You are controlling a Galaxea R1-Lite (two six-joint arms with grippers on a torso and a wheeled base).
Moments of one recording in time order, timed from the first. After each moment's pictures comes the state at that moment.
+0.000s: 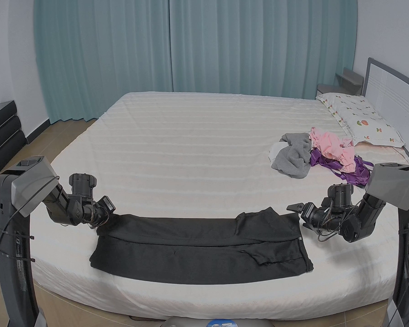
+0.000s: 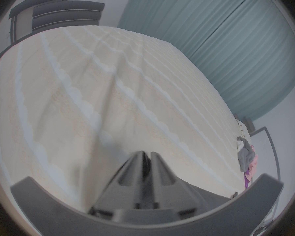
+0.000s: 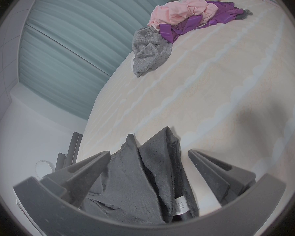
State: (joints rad) left arm 0.05 2.46 -1.16 -0.53 -0.08 -0.69; right arm 0.08 2.44 -0.87 -0.93 0.28 0.75
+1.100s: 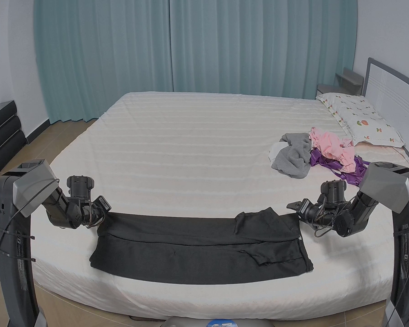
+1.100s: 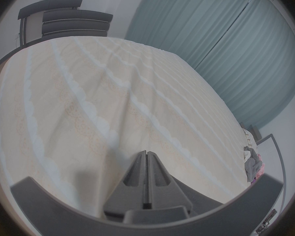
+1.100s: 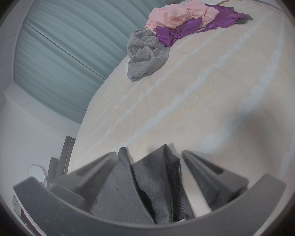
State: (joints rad) left arm 0.07 2.48 -1.15 -0.62 0.01 -0.69; right arm 0.09 2.49 -1.01 -0.84 0.19 0.75
